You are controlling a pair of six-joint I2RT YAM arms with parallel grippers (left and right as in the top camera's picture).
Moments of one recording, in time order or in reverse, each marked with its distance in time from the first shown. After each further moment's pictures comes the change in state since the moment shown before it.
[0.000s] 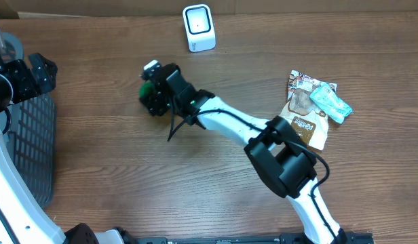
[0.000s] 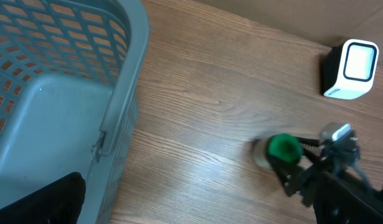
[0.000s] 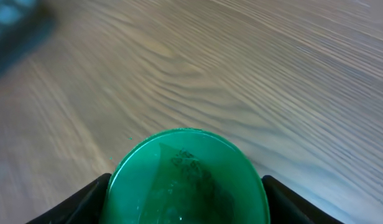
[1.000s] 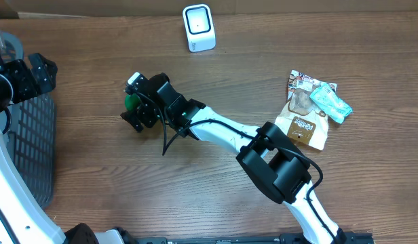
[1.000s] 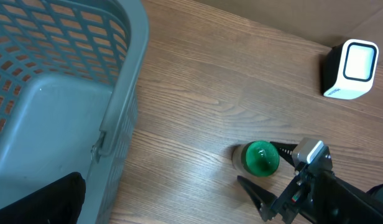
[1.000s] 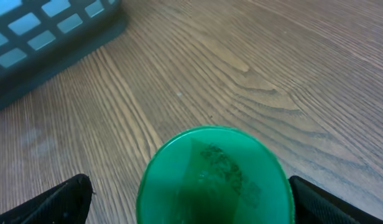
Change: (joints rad) left arm 0.000 0.000 0.000 0.000 0.000 0.000; right arm 0.080 0.010 -0.031 0.153 -0.099 -0.063
